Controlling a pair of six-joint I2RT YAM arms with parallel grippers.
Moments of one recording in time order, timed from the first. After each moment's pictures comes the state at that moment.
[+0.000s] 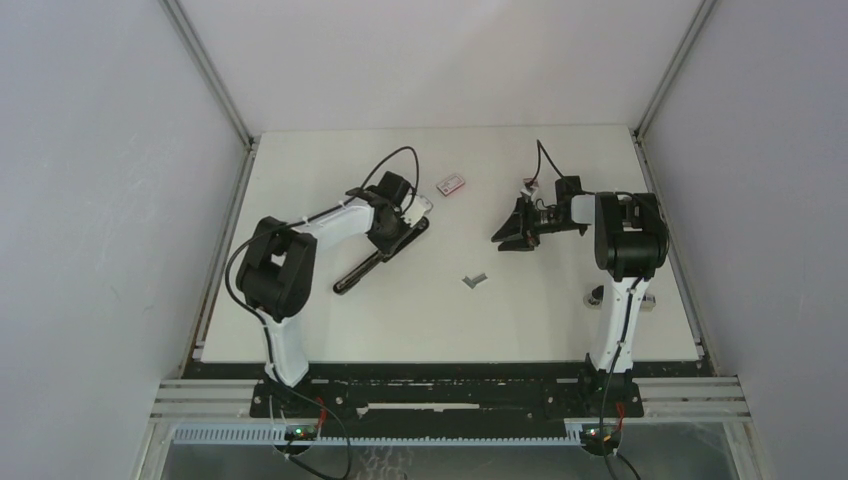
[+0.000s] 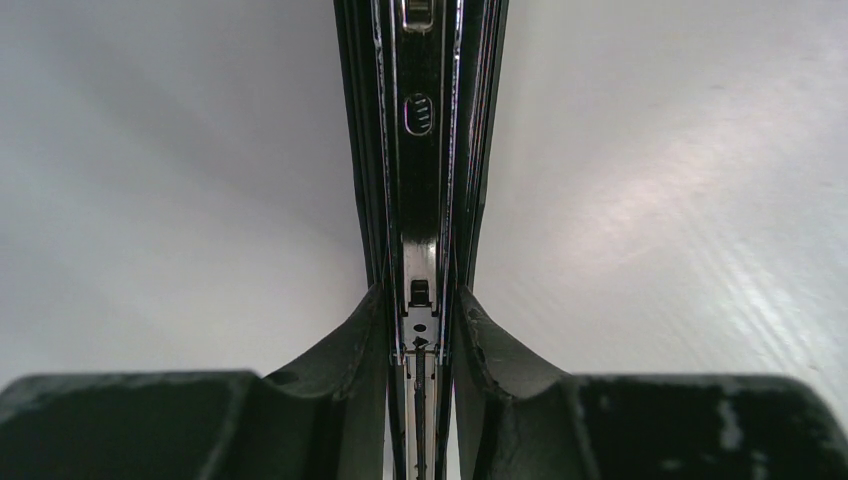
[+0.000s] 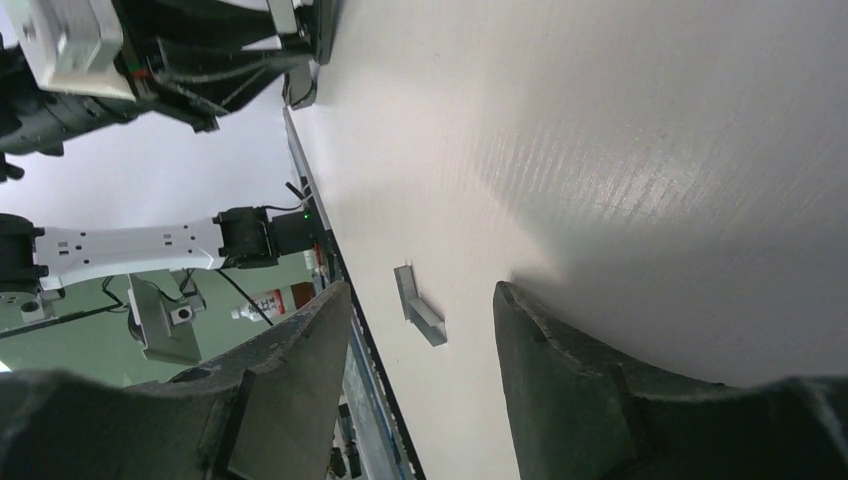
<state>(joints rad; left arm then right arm) -0.52 1.91 1.32 -0.62 -0.01 0.31 0.01 2.17 1.27 -0.38 -1.17 0.20</state>
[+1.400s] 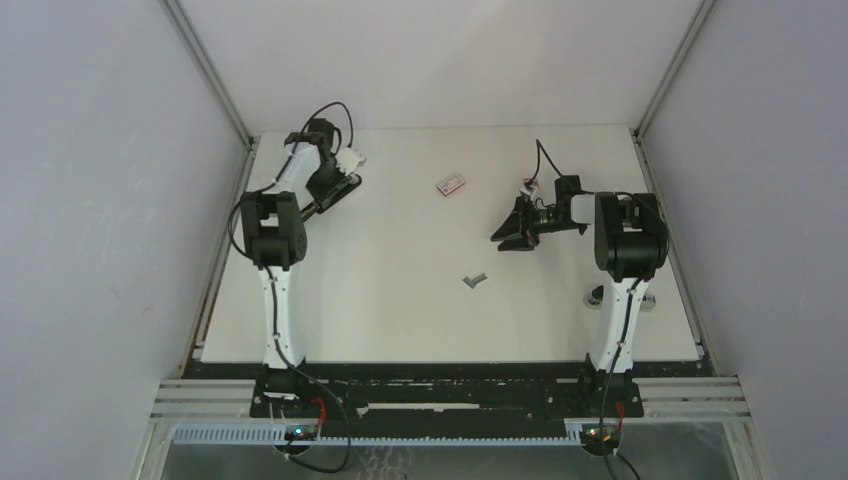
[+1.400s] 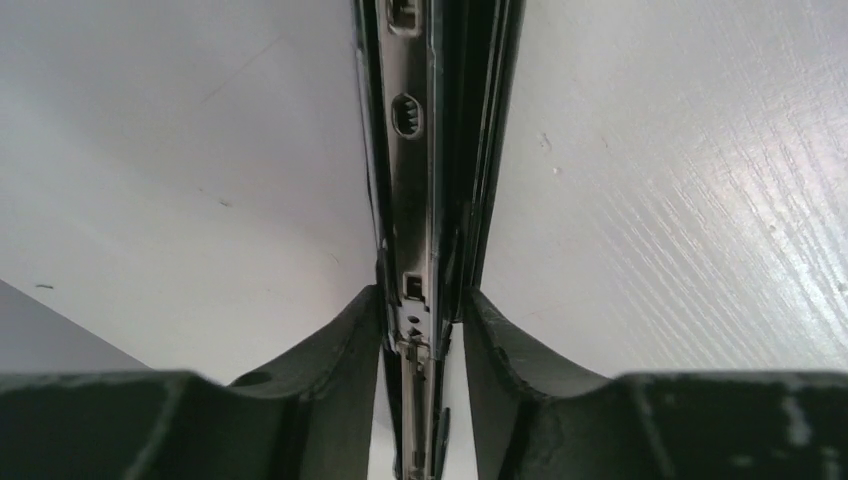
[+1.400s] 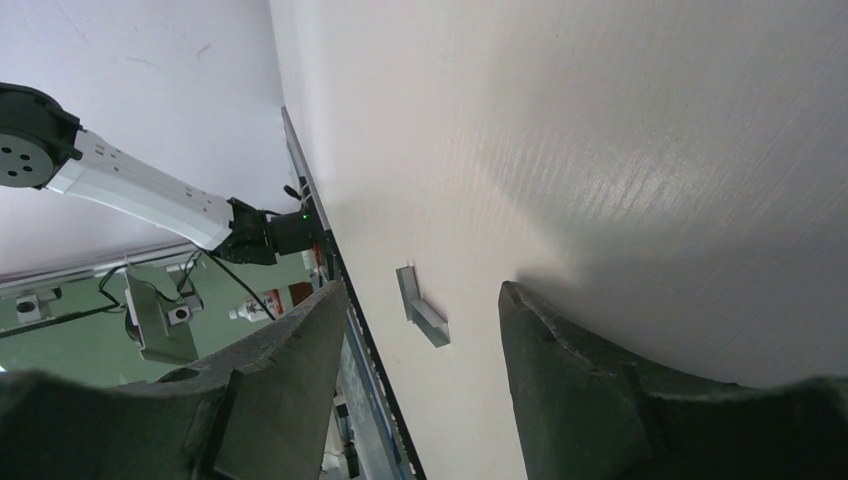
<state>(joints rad) -0.06 2.41 2.13 -1.00 -0.07 0.69 0.01 2.17 1.27 -0.38 -1.17 0.20</state>
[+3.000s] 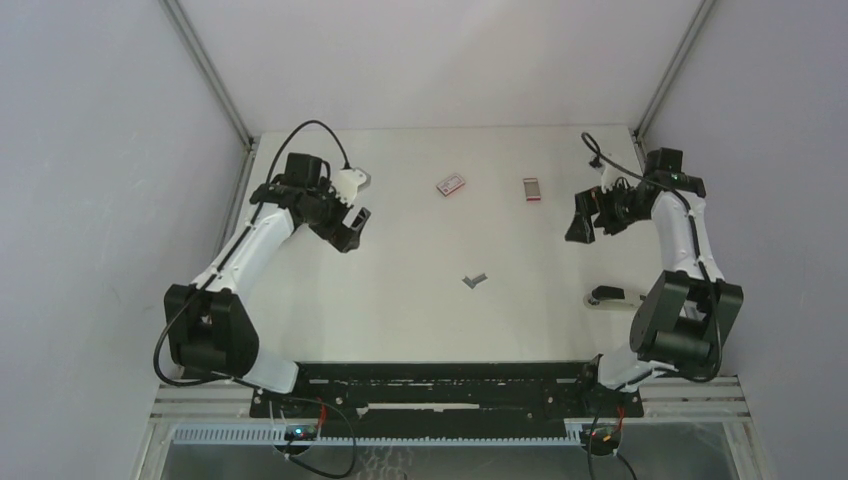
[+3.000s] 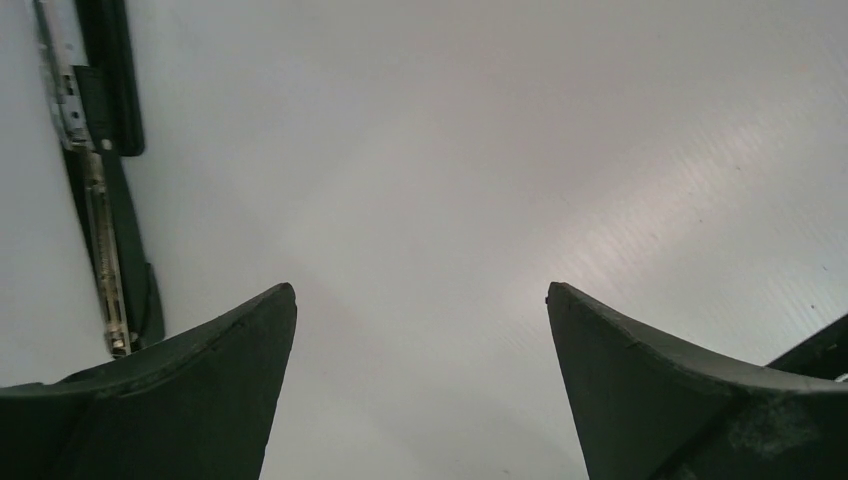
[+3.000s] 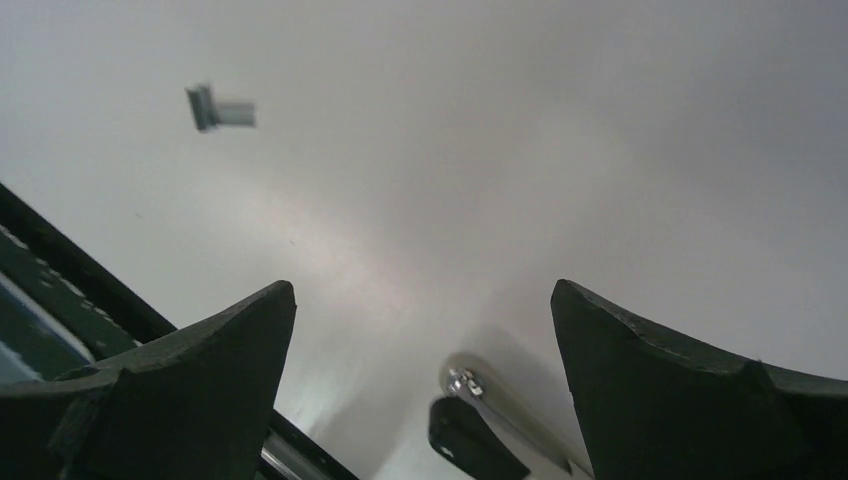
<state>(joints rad) -0.18 1.50 1.27 -0.80 0.26 0.47 -0.28 1.56 1.34 -1.01 -0.71 -0.57</state>
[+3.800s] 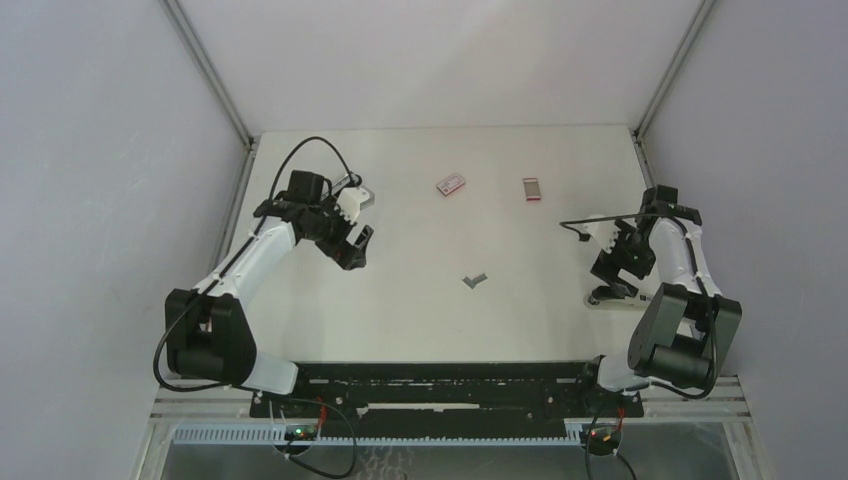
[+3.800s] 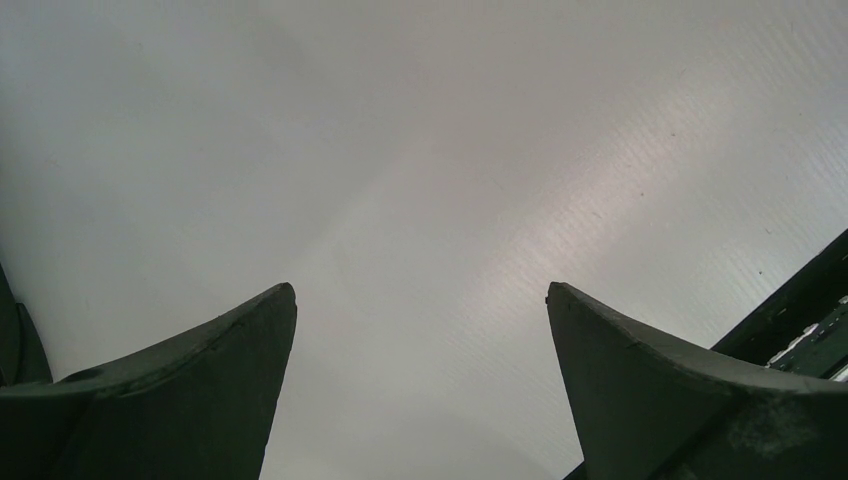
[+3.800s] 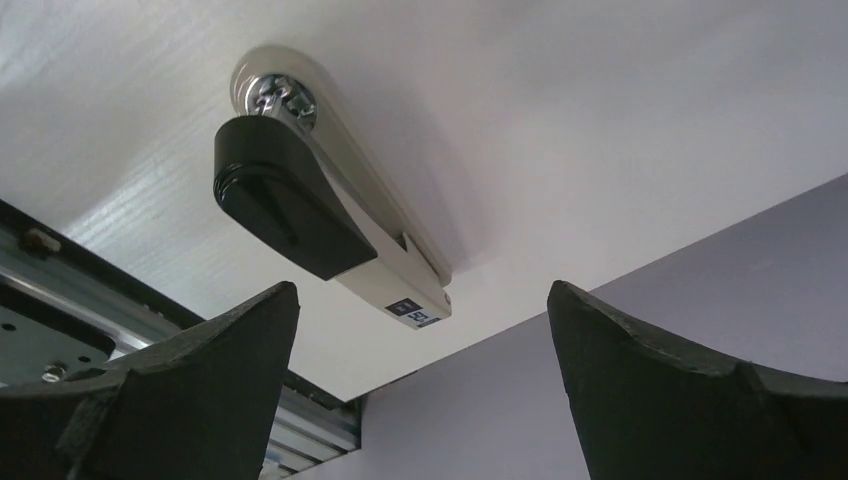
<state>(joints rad) -0.18 1.44 1.10 -0.75 0.40 0.49 -0.34 1.43 1.07 -1.05 -0.15 -1.32</state>
